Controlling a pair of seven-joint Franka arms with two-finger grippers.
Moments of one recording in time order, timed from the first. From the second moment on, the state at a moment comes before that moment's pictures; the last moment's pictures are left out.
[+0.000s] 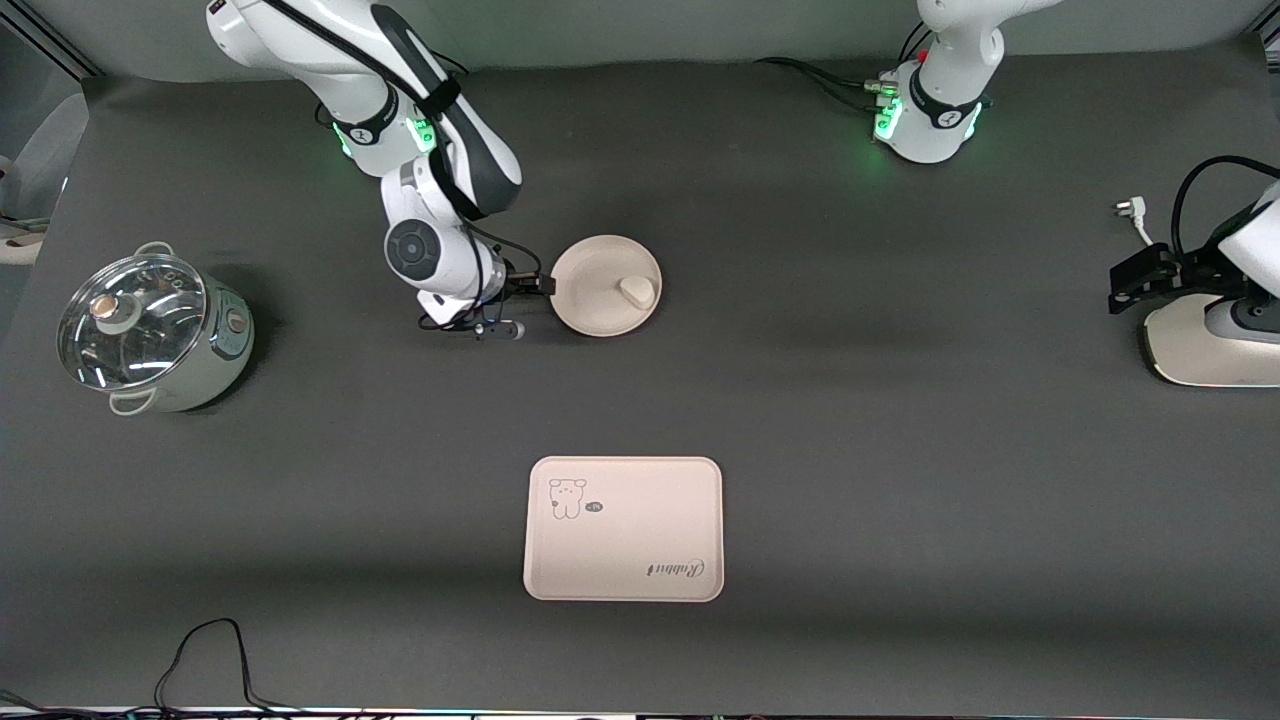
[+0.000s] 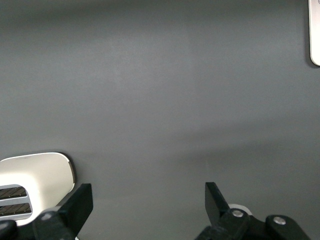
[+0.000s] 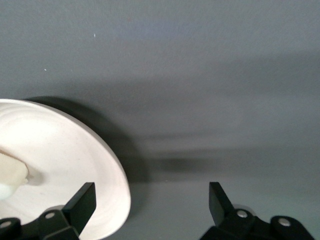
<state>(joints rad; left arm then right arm) 0.31 0.02 -0.31 -1.64 0.03 1.66 0.16 0.62 0.27 -0.02 -2.33 0.43 2.37 0.39</state>
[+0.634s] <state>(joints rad) 0.31 0.03 -0.31 -1.65 0.03 1.64 0.16 0.70 0.29 -0.02 -2.33 0.48 2.40 0.53</state>
